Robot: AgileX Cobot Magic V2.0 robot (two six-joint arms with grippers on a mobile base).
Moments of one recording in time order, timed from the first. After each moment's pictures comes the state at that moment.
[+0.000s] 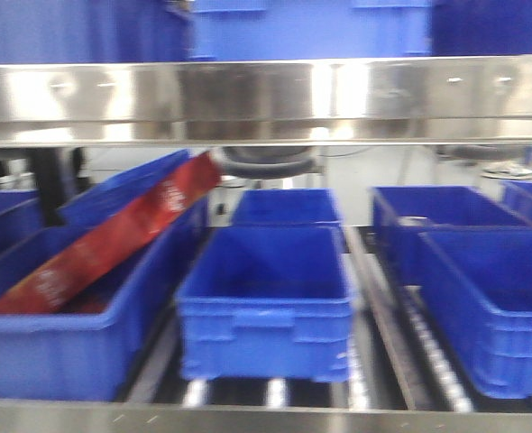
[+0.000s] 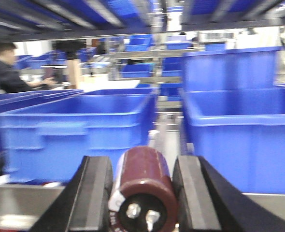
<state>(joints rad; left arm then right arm) -0.11 0.35 -0.53 -0.01 0.06 -0.08 0.09 0.55 -0.73 0.07 0.17 0.04</state>
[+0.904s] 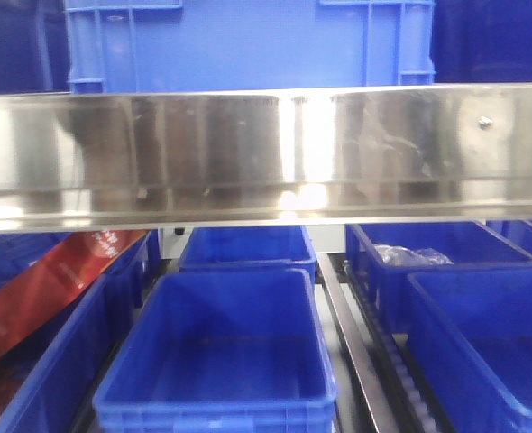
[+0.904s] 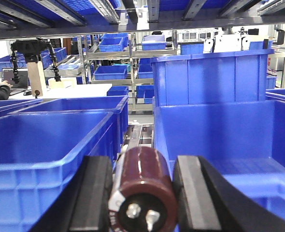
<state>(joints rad) -0.11 0.35 -0.53 -0.01 0.06 -0.08 0.09 0.55 -0.73 0.07 0.17 0.04</state>
